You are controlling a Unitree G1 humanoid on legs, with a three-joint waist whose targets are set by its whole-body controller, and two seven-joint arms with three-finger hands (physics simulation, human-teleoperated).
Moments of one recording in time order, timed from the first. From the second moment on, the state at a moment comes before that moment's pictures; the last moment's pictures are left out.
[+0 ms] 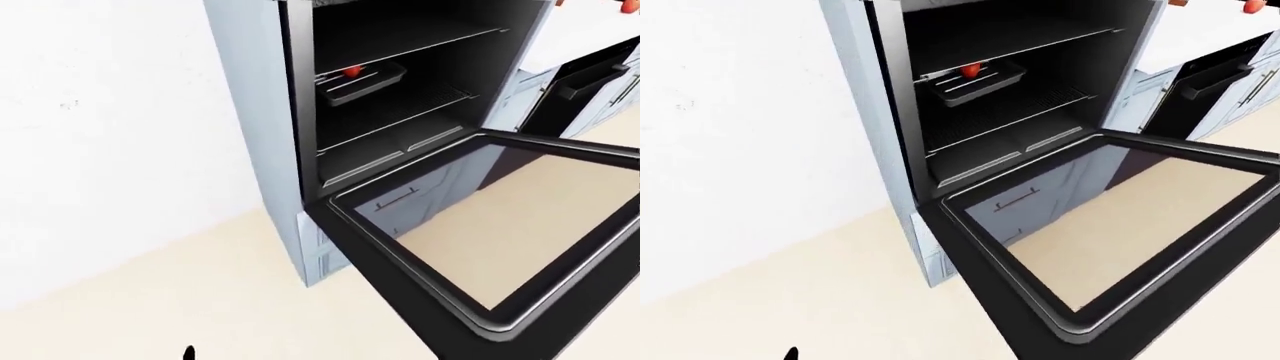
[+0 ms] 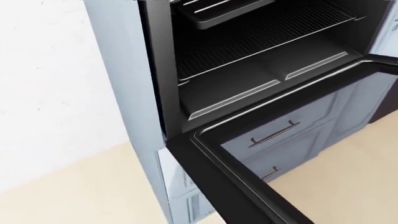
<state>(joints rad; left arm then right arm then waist) 0.06 0.16 0.30 1.40 -0.24 -0.78 -0.27 -0.04 -0.26 -0.25 1.39 0.07 -0.77 0.11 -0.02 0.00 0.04</state>
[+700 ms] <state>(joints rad) 0.06 0.17 0.30 1.40 -0.24 -0.78 -0.27 -0.04 -0.25 -0.25 1.39 0.06 -0.77 0.12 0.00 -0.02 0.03</state>
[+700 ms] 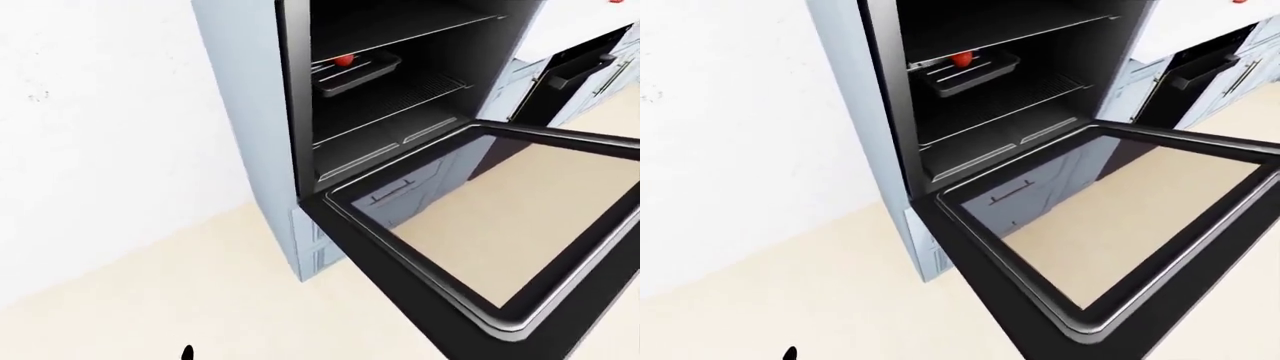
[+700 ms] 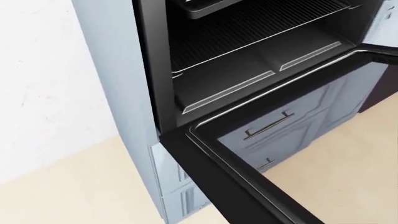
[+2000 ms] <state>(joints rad) 0.05 0.17 0.30 1.40 -0.23 -0.80 -0.29 -0.15 -0.27 -0.46 1.36 0.90 -0.55 0.53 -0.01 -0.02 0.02</state>
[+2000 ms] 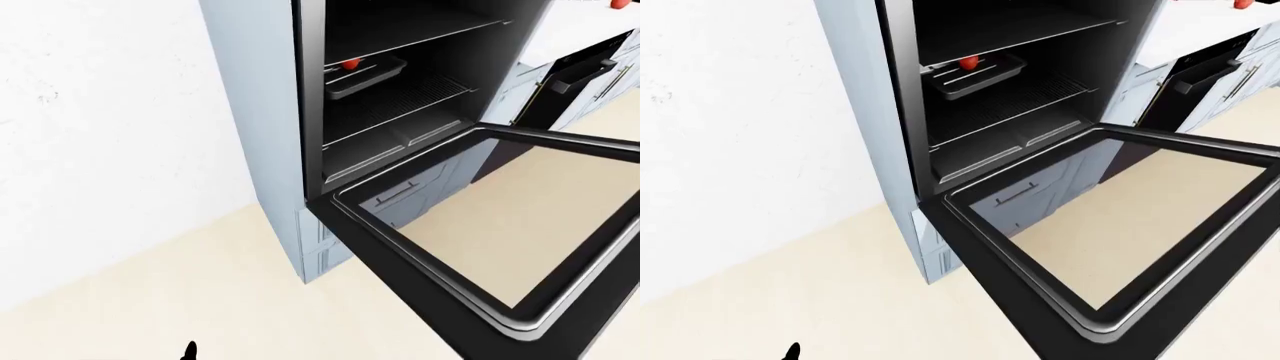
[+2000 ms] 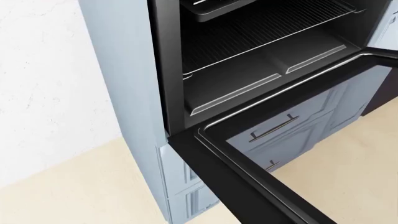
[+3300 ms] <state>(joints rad) 0.05 0.17 0.30 1.40 -0.25 -0.82 -0.32 -0.07 -0.25 -0.39 0.82 1.04 -0.51 0.50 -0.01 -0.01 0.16</state>
